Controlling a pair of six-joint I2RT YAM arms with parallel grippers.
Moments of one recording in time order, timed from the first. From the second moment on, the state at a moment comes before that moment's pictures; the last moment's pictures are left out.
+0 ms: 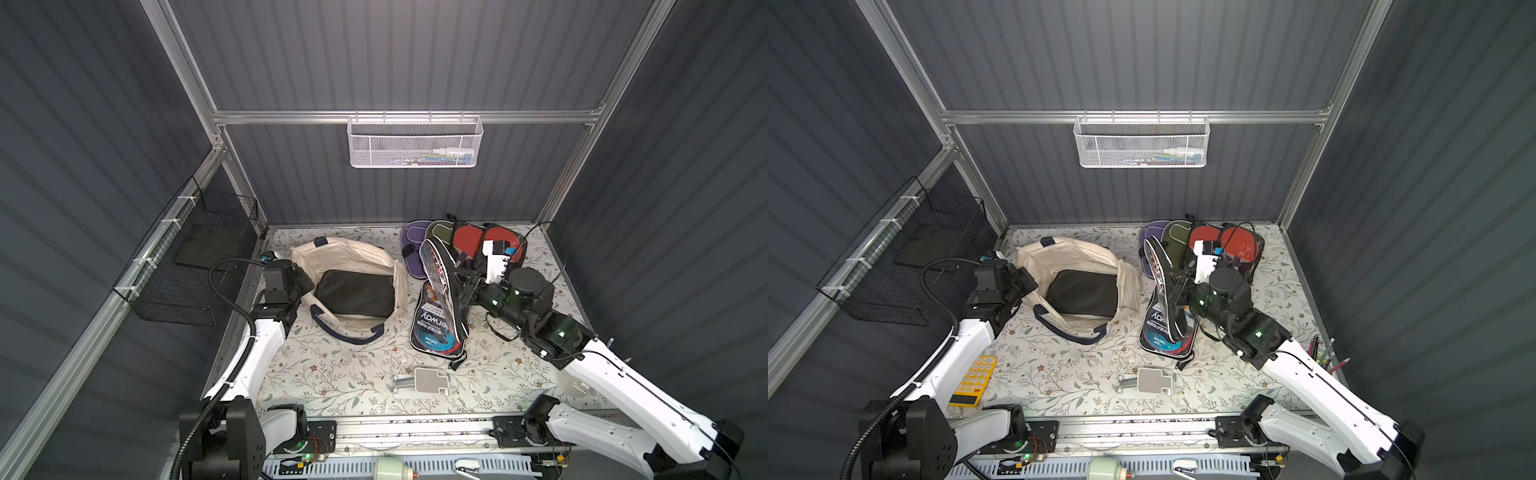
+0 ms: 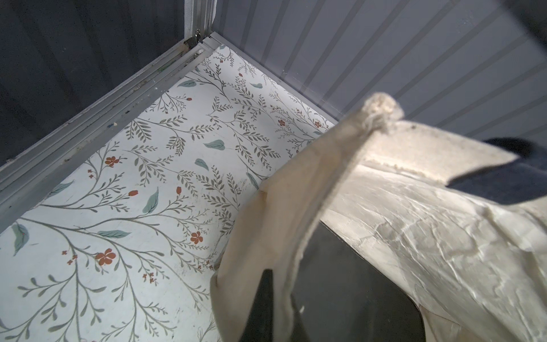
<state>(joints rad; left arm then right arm) -0.02 1.18 0.81 -0.17 -0.08 -0.53 0.67 0.93 0.90 -0.17 0.03 0.71</state>
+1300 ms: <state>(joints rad) -0.02 1.21 0.81 -0.14 -0.08 -0.53 0.31 0.98 0.39 0.50 -0.15 1.32</state>
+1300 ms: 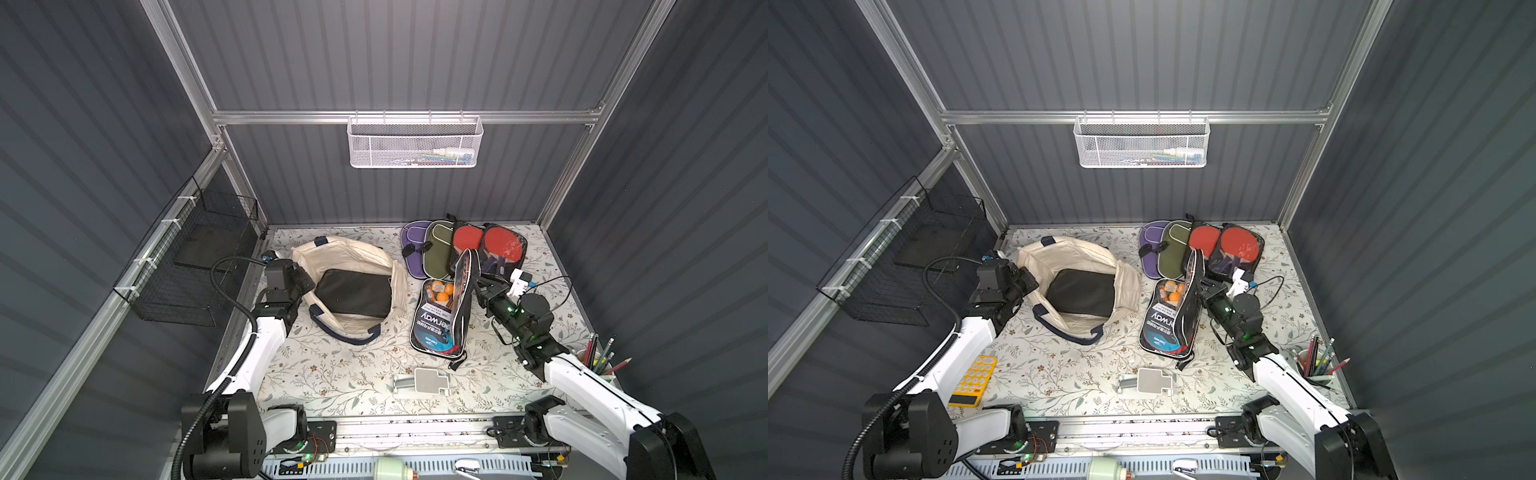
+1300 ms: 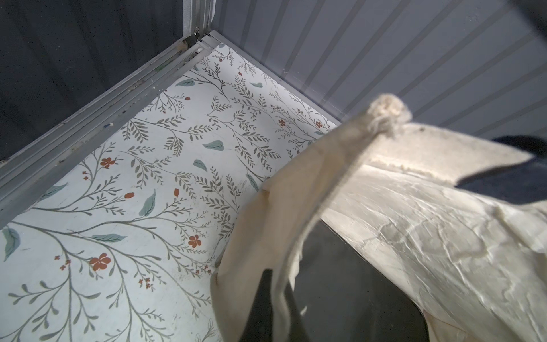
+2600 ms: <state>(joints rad) -0.02 1.23 0.81 -0.13 -0.08 -0.53 0.36 1.27 0.39 0.82 -0.25 1.49</state>
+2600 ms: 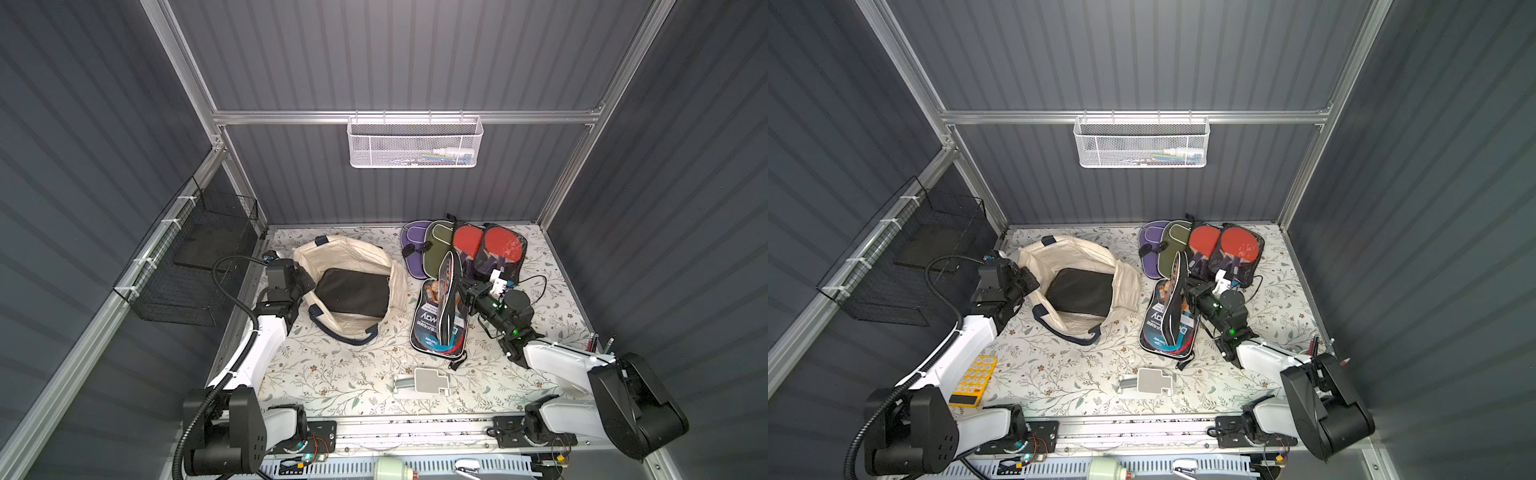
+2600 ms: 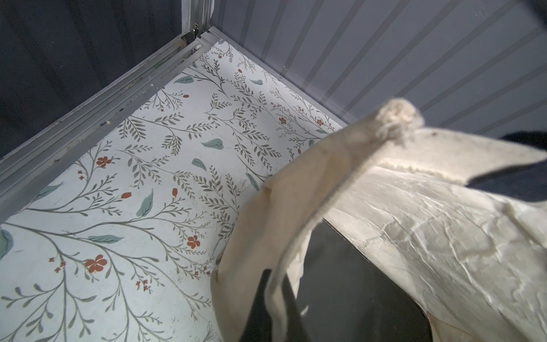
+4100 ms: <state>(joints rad) -0.02 1.24 0.81 -0.12 -0.08 -0.53 0.34 1.24 0.44 0.70 -0.31 1.48</state>
